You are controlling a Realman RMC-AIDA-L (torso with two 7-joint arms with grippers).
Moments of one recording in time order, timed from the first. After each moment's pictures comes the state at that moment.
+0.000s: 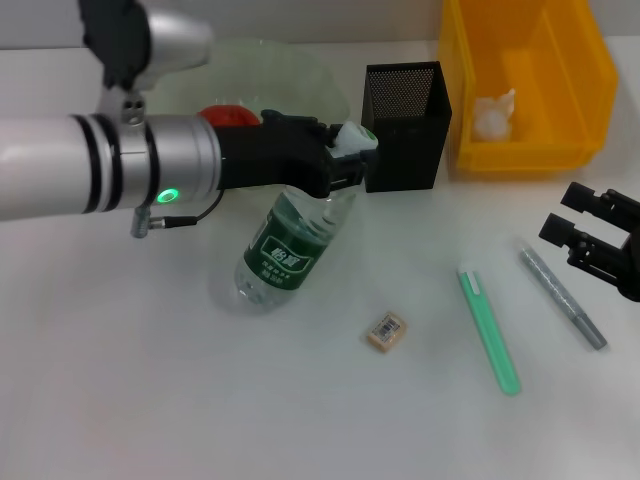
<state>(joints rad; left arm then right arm) -0.41 -2.07 1.61 1.20 1.83 0.90 -2.04 0.29 2.07 -0.43 -0.49 -1.84 -1.74 1.14</state>
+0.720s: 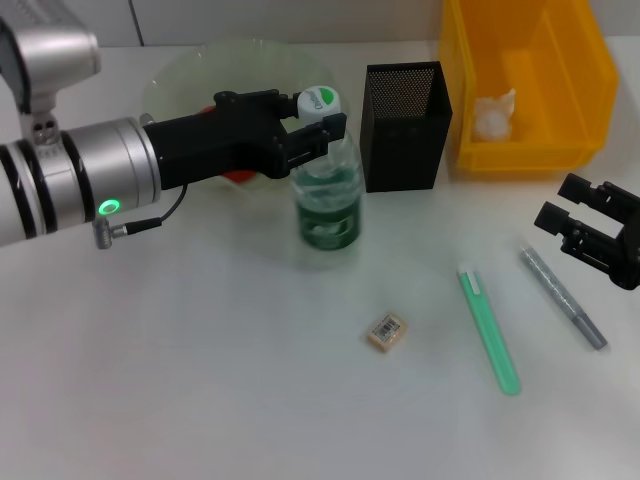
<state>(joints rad) -0.33 -2.07 1.48 1.05 1.43 1.00 -1.64 0.31 2.08 -0.40 -0.47 -1.84 -1.71 1.14</state>
